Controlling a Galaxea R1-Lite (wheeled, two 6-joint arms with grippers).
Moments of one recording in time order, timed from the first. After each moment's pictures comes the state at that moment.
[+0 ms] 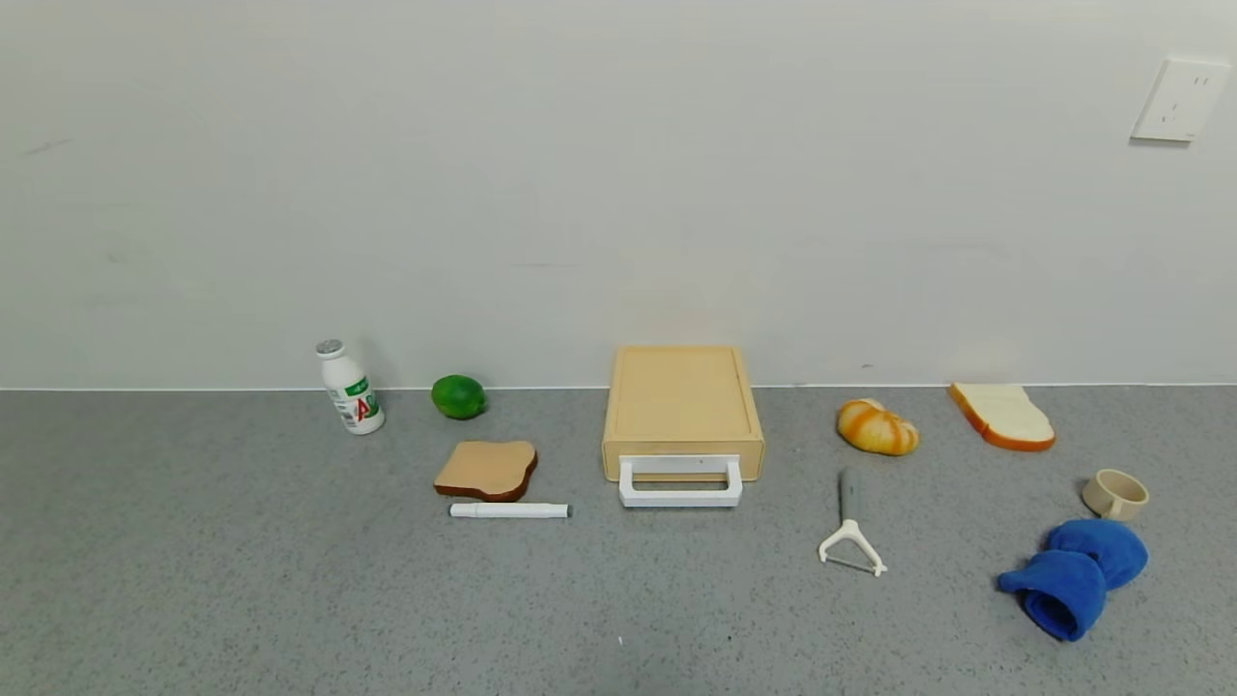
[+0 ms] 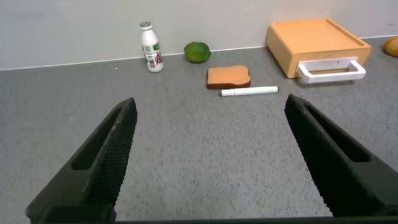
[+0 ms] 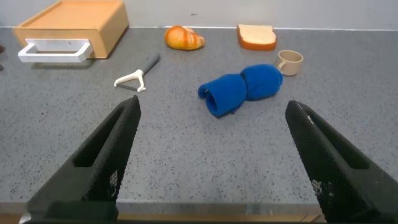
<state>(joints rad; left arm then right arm) 0.00 0.20 -0.27 0.05 0.00 0.04 0.00 0.00 0.00 0.00 -0.01 0.02</state>
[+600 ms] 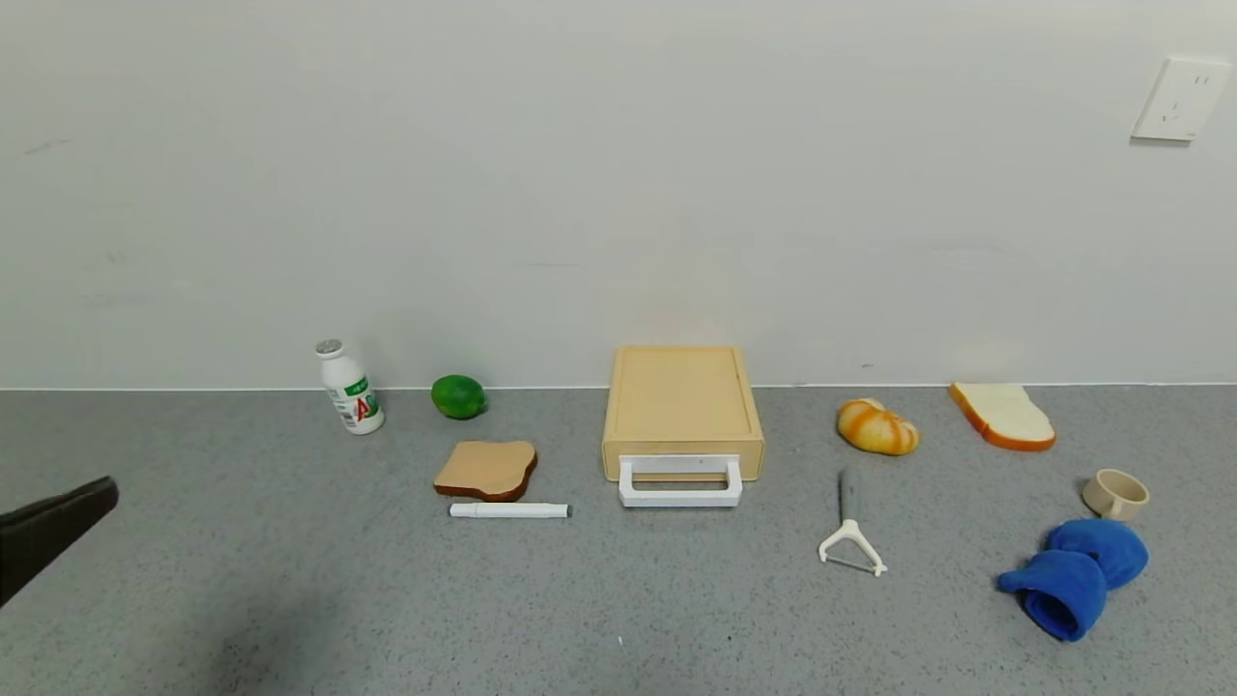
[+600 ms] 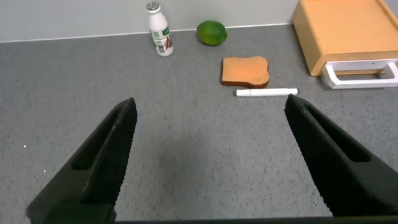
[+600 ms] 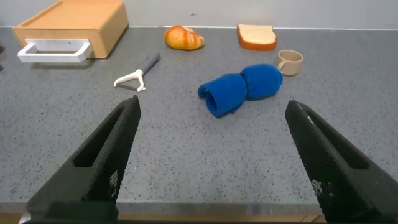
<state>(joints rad) -0.01 0.85 -0.77 0.18 0.08 0.04 0.00 0.00 0.00 0.00 -0.01 0.02</state>
